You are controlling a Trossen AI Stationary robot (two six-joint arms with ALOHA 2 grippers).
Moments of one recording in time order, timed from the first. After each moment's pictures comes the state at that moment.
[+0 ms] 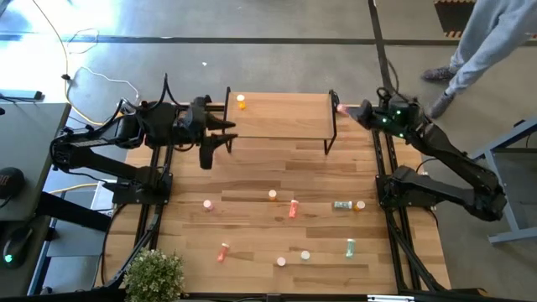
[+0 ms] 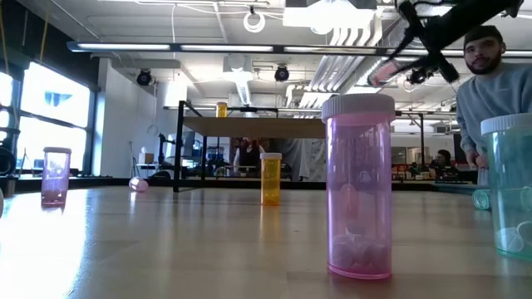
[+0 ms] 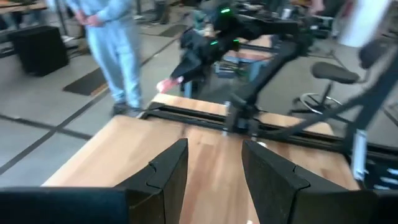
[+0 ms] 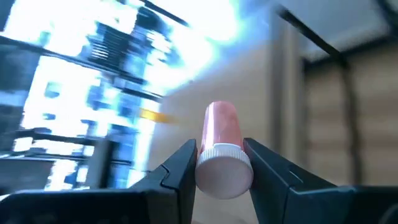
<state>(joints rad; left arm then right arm) 0.16 1.04 1.28 -0.47 -0.19 -0.10 -0.78 0.70 0.77 -0.42 -0.11 1.05</state>
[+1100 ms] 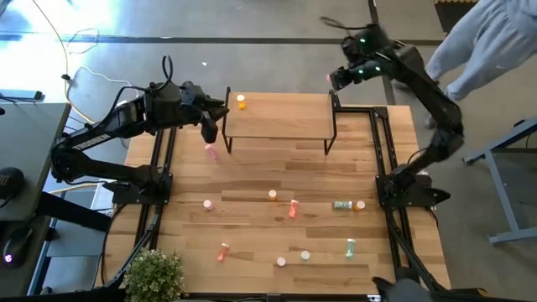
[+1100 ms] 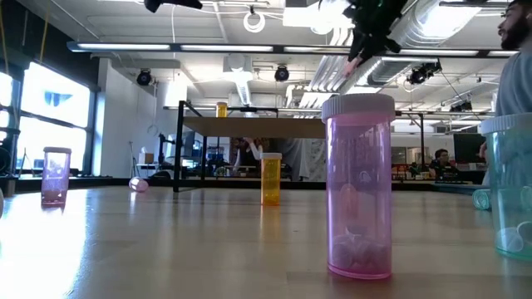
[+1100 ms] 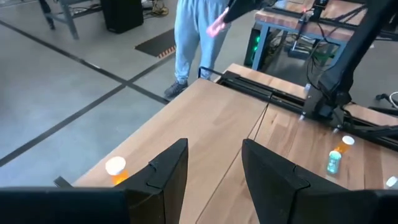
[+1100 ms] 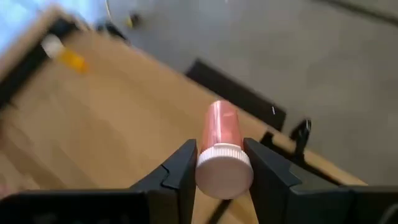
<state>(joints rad) 0.45 1.04 1.28 -0.62 -0.19 -0.13 -0.89 1.55 1.85 -1.18 -0.13 0.13</state>
